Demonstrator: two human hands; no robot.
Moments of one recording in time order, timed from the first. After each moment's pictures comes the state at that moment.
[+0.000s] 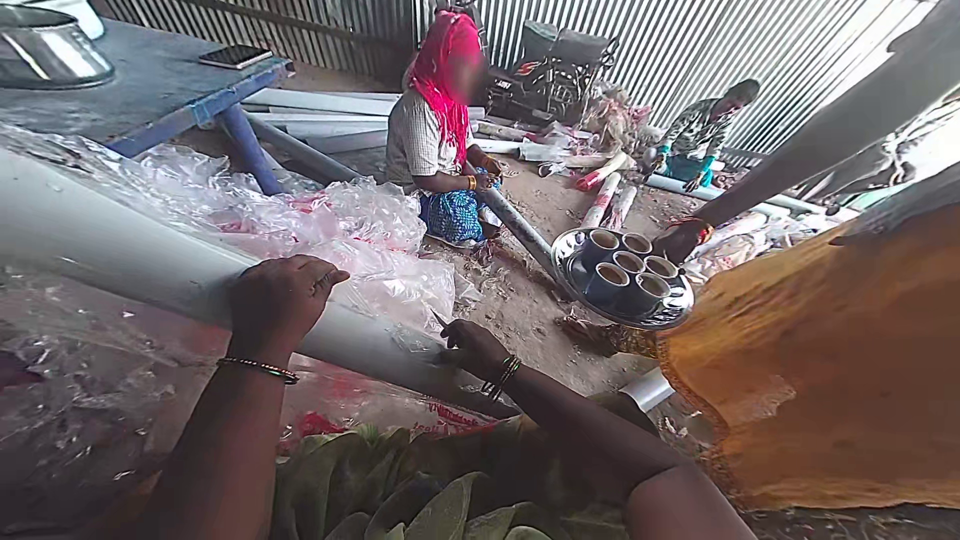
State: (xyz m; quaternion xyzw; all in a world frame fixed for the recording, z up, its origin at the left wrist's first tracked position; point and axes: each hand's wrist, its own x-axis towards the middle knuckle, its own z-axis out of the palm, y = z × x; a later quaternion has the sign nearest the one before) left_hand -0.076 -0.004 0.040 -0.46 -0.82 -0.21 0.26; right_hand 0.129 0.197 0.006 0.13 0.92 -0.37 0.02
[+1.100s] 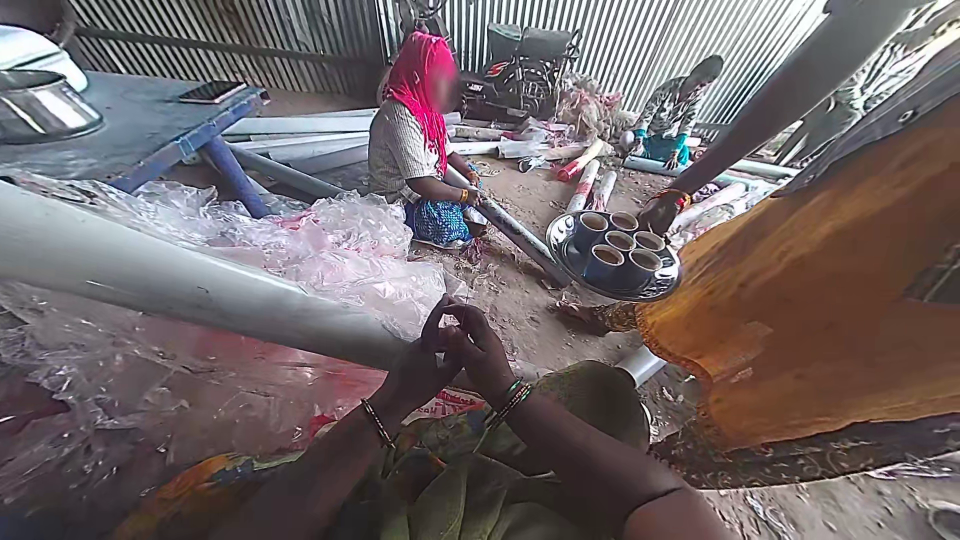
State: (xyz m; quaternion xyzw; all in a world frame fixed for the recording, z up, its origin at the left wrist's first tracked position) left_hand 0.089 0.044 0.012 -0.54 -0.73 -0.41 -0.11; right_hand 0.188 0.138 0.022 0.16 0.72 -0.61 -0.31
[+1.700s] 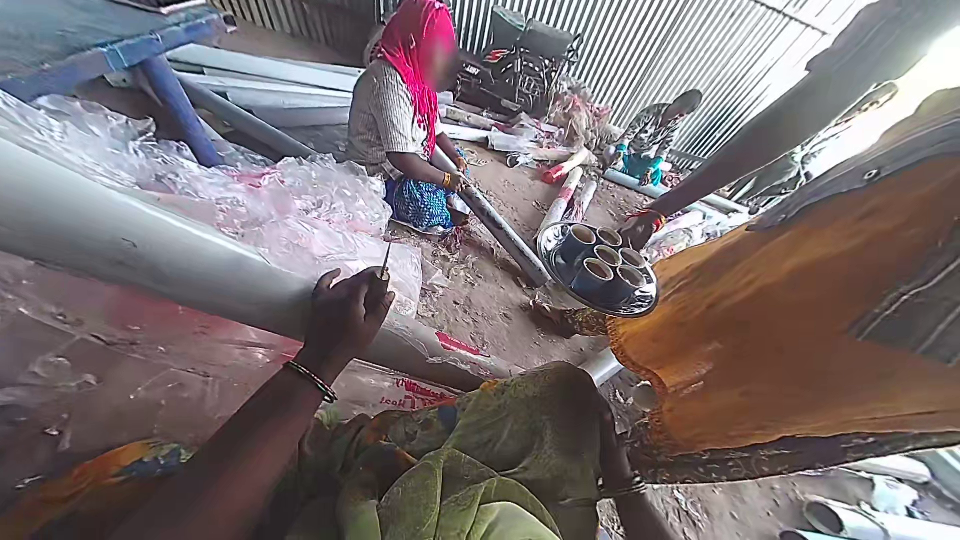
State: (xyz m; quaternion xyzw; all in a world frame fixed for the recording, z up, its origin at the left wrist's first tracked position) left_hand 0.010 0.047 -0.009 -0.51 -0.77 -0.36 0.14; right_hand 0.417 0.181 -0.078 0.48 0.61 -0.49 -0.40
